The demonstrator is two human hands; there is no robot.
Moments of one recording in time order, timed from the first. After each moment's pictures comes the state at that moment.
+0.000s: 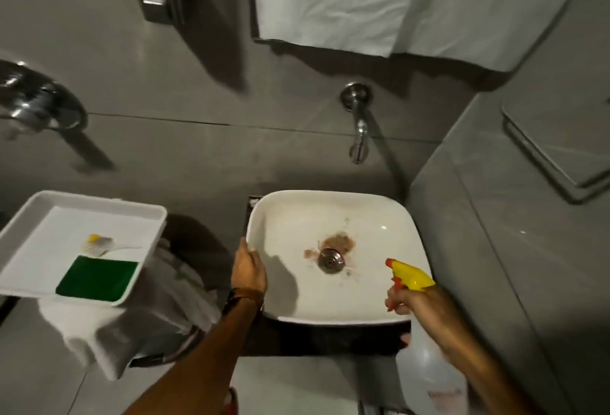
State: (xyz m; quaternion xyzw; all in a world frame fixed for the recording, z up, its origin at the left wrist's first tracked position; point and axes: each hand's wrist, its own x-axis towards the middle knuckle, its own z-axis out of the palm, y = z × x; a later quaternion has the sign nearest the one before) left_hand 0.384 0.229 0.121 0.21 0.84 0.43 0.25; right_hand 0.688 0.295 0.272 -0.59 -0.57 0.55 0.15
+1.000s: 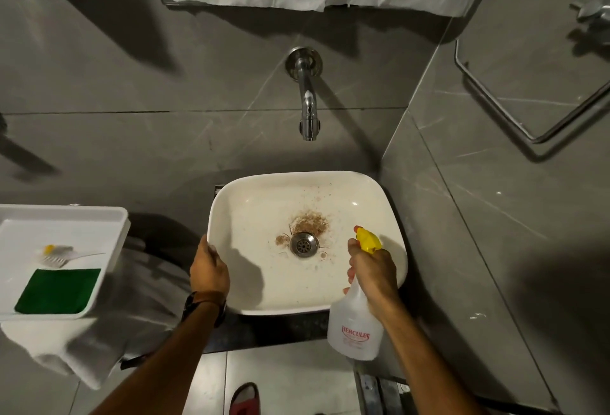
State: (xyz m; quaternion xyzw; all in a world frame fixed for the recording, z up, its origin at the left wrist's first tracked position) left_hand 0.394 0.223 0.120 0.23 0.85 0.43 0.19; right_hand 0.660 0.330 0.195 -0.67 -0.49 0.50 0.24
